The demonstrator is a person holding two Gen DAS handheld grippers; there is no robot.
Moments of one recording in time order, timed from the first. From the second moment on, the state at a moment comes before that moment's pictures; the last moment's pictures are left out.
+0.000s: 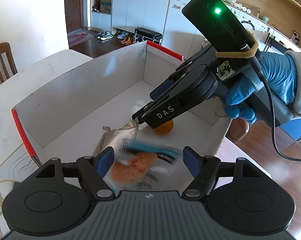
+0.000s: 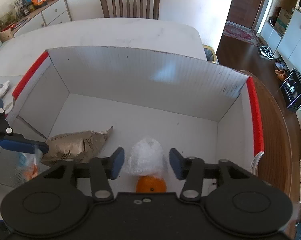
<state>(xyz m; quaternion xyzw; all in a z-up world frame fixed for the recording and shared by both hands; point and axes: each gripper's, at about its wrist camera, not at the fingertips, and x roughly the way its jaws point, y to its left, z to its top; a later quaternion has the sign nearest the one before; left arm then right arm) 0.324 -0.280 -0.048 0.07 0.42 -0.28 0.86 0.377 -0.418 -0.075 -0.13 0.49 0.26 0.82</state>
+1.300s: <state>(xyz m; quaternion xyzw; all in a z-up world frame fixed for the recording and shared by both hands) 0.264 -0.254 0.008 -0.02 0.33 -0.27 0.90 0.336 -0.446 -0.007 0.00 0.40 0.27 0.88</state>
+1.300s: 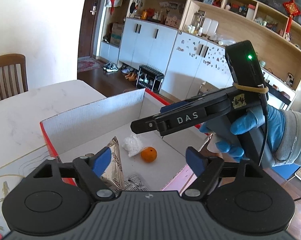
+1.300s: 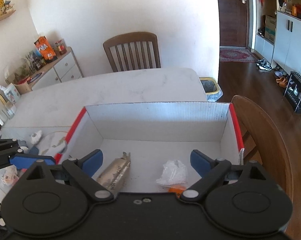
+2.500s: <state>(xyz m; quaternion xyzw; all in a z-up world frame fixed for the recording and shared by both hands) 0.178 -0.156 0.039 -0.04 0.28 -0.23 0.93 0.233 -0.372 0.045 0.03 0.33 0.31 0.89</state>
